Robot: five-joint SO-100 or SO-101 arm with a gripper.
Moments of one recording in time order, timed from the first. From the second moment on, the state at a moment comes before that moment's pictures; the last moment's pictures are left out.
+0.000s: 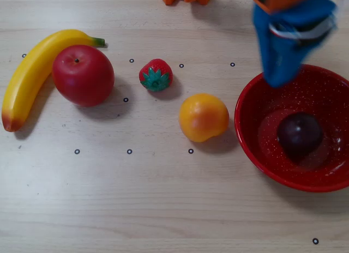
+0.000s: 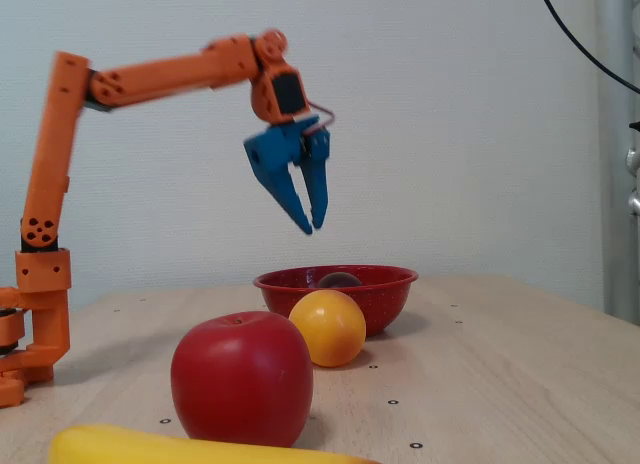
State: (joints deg) arm 18.6 77.1 59.2 87.2 11.8
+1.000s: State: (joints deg) arm 1.2 161.5 164.0 34.9 10.9
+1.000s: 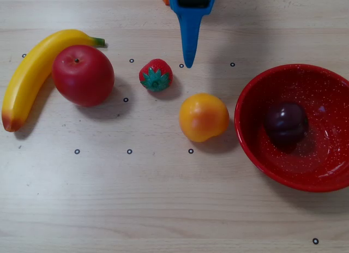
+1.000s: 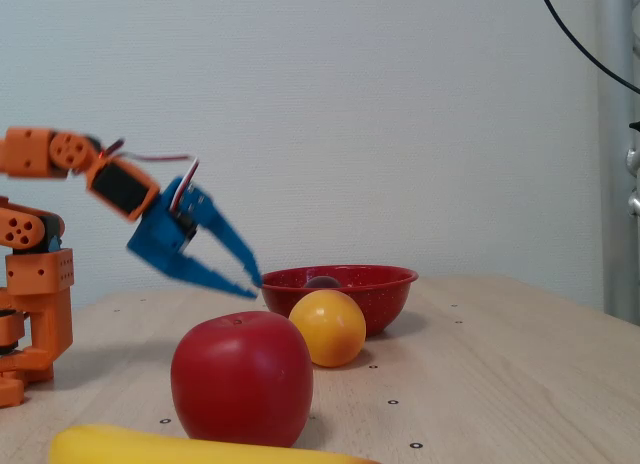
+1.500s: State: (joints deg) arm -1.3 180.1 178.2 41.3 12.1
